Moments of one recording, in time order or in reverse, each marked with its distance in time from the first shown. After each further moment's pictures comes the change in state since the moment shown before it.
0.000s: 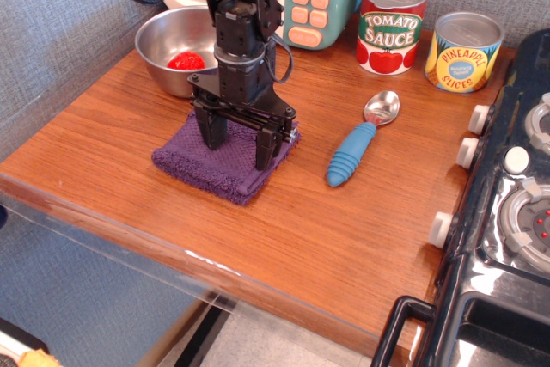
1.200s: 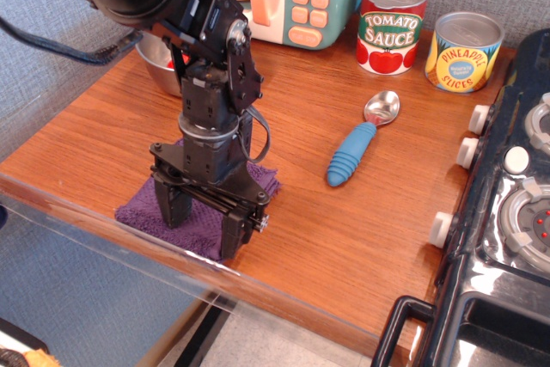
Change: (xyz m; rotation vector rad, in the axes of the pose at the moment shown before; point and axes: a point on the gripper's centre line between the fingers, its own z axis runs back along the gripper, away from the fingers) arm -0.090 -0.031 0.009 -0.026 0.135 -0.048
